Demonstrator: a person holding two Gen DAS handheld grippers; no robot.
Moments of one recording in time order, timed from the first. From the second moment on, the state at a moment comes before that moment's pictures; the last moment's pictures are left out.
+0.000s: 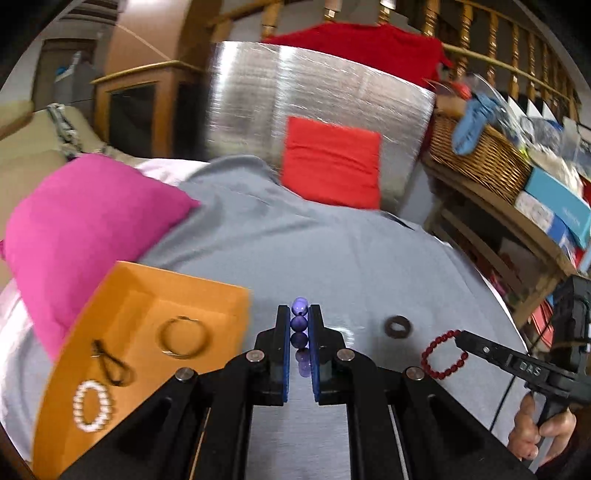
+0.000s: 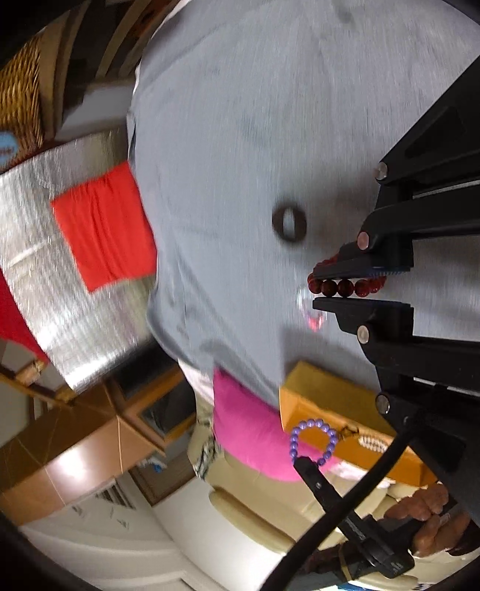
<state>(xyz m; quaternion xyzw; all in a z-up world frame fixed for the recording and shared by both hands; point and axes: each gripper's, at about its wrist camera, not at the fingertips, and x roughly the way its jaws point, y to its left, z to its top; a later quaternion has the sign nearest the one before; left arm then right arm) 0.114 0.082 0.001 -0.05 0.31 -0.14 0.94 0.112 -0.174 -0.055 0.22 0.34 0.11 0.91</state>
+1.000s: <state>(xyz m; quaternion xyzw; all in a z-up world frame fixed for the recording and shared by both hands) 0.144 0.226 -0.062 -0.16 0.40 -0.08 0.90 0.113 0.067 -0.059 0.17 0.39 0.35 0.84</state>
